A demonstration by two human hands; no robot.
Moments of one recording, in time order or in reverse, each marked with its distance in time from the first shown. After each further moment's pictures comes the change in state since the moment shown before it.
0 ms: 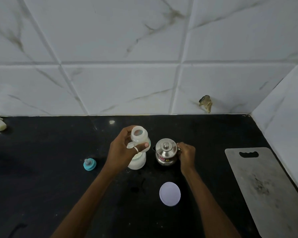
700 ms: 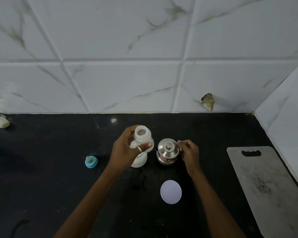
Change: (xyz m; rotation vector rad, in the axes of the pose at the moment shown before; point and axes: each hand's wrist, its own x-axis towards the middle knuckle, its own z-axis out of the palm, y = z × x) left_hand -0.006 -0.003 0.007 -0.031 0.009 0.001; right_hand 0.014 0.019 -0.022 -0.165 -0.087 -0.056
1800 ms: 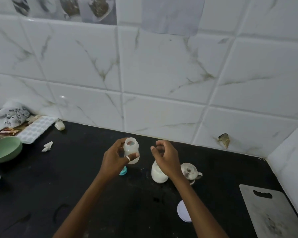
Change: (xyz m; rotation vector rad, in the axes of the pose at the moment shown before) left_hand -0.071 0.030 -0.147 0.086 0.243 0.014; right_hand -0.122 -0.141 0.143 -0.377 -0.306 -0.528
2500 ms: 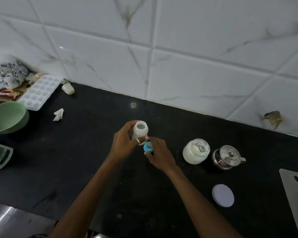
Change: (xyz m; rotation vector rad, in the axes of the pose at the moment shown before) left_hand 0.056 -0.131 -0.058 -0.016 -0.082 -0.105; right_hand -0.002 0.063 0.184 -0.464 -0.493 0.154
